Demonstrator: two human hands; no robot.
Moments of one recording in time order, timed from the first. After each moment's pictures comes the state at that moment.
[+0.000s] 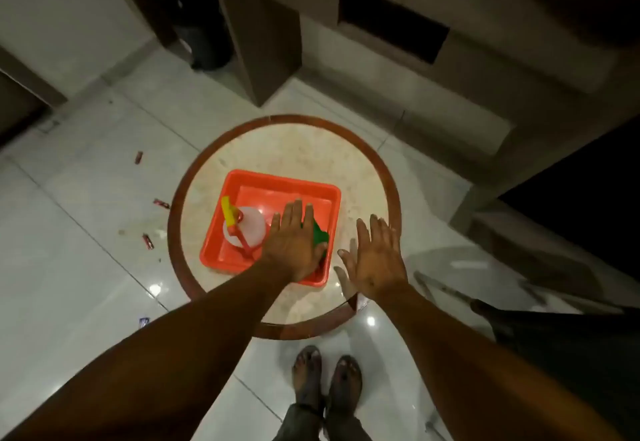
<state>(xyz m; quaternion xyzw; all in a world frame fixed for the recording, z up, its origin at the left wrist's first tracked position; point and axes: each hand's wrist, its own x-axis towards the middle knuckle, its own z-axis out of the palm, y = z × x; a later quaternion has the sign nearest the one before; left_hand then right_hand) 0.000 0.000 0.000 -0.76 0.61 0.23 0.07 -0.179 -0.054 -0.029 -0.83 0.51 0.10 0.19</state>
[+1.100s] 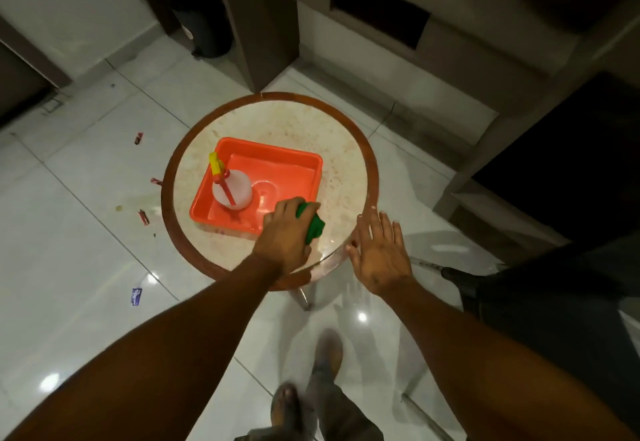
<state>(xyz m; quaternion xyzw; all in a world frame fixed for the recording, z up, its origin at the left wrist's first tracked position) -0.080 0.076 0.046 -0.77 0.61 0.20 -0.04 -0.283 -0.003 -0.017 -0.88 0.45 0.10 0.13</state>
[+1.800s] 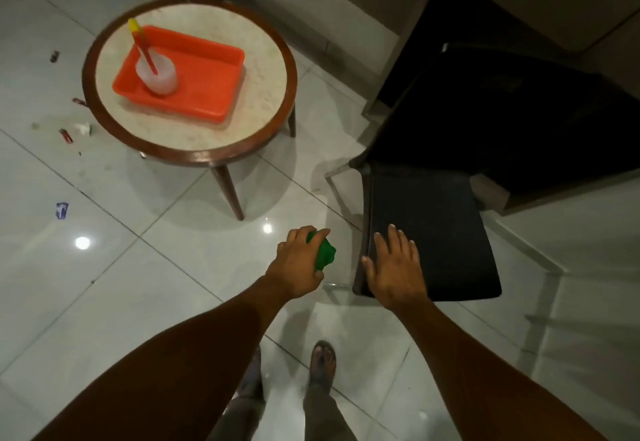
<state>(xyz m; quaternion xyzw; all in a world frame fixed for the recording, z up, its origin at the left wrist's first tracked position) -0.410 0.307 0.034 -0.71 0.58 0.40 -0.07 -0.619 0.235 0.044 -0.80 0.55 0.19 0.15</state>
